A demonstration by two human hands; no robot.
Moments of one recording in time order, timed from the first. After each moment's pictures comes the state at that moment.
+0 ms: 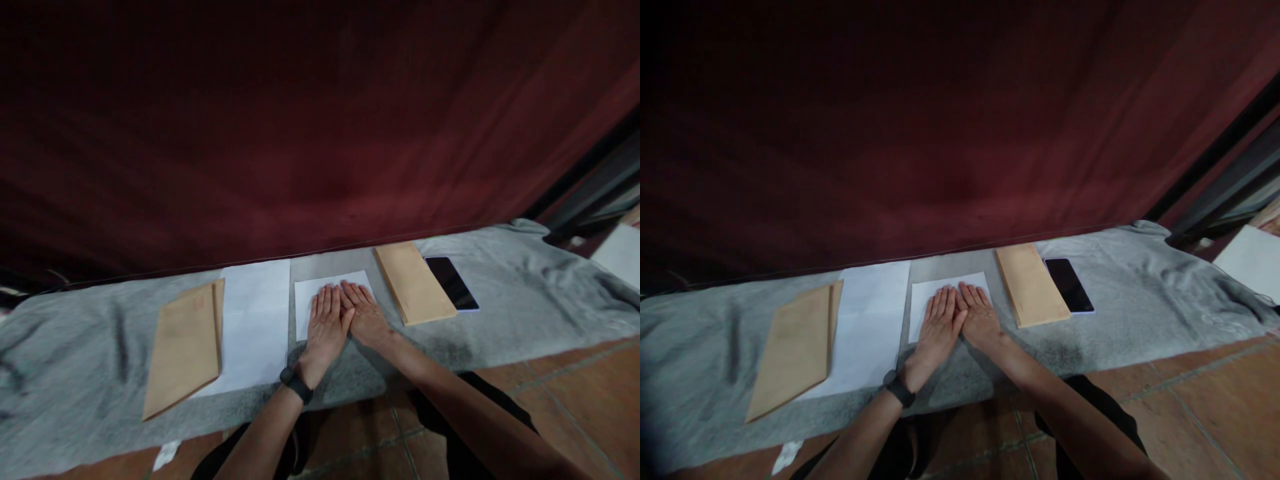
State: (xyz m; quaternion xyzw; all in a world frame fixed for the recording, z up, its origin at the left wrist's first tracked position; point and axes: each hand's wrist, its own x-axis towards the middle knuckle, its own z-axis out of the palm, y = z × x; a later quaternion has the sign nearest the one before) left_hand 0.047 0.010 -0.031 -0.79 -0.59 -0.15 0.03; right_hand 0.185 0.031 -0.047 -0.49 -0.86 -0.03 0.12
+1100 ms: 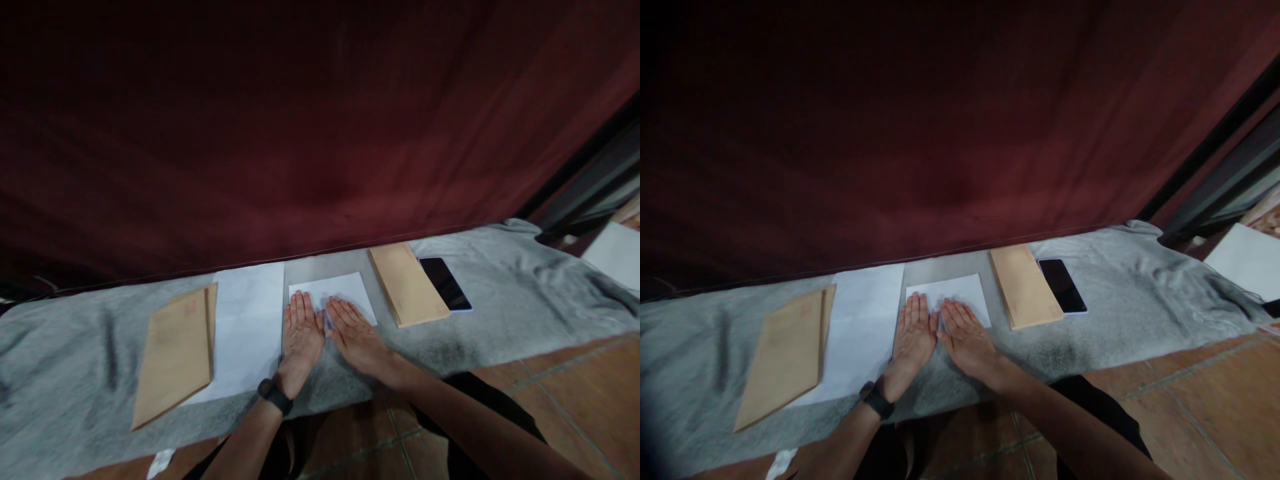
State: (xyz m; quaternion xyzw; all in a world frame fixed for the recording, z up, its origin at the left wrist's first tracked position) left_hand 0.014 0.007 -0.052 -0.72 -0.68 -0.14 0.05; right_hand 0.182 -0.003 -0.042 -0.45 -0.87 0.02 0.20
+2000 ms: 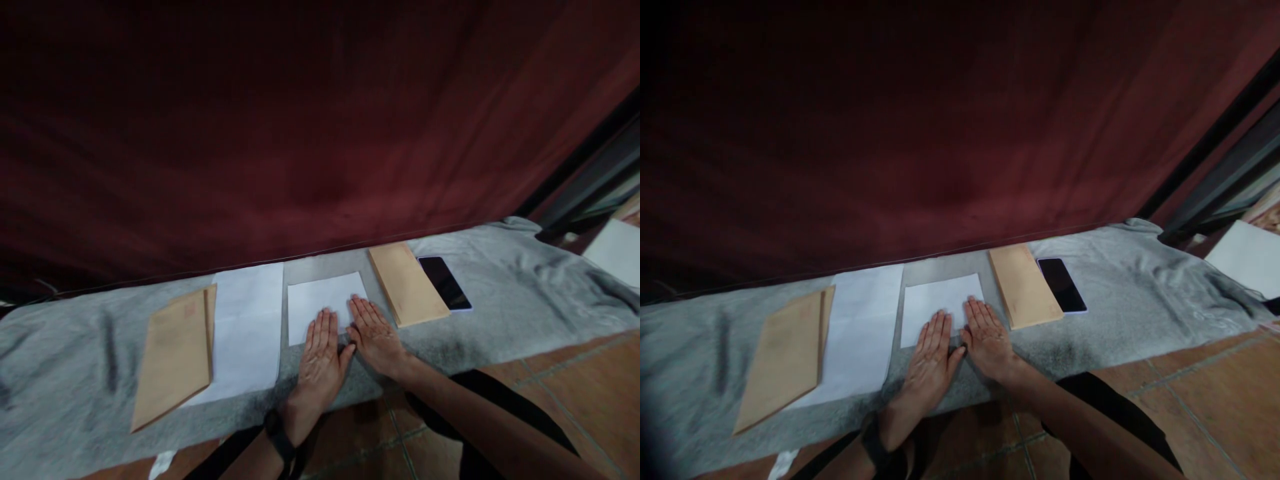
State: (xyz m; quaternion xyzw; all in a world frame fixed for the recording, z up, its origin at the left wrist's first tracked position) left_hand 0.042 -0.048 -0.046 -0.82 -0.55 -0.16 0.03; right_hand 0.213 -0.014 -0.059 -0.53 -0.82 -0.05 0.19
